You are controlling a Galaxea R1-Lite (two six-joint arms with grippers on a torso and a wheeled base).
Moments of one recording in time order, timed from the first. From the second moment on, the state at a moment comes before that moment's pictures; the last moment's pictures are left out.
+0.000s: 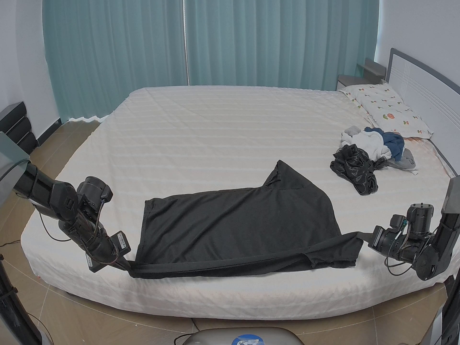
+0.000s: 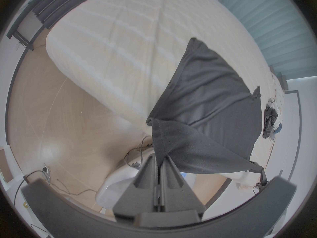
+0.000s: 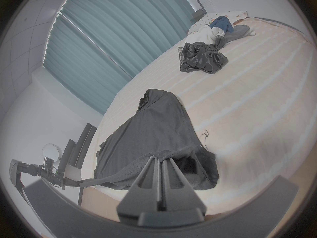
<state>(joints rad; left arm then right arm) -0.10 1.95 -0.97 0.33 -0.19 -0.70 -0.05 2.10 -0.28 -1.31 0.37 0.50</state>
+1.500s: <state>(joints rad) -0.04 2.15 -1.29 0.39 -0.18 -0.79 0.00 2.26 -0.50 -1.35 0.36 0.50</state>
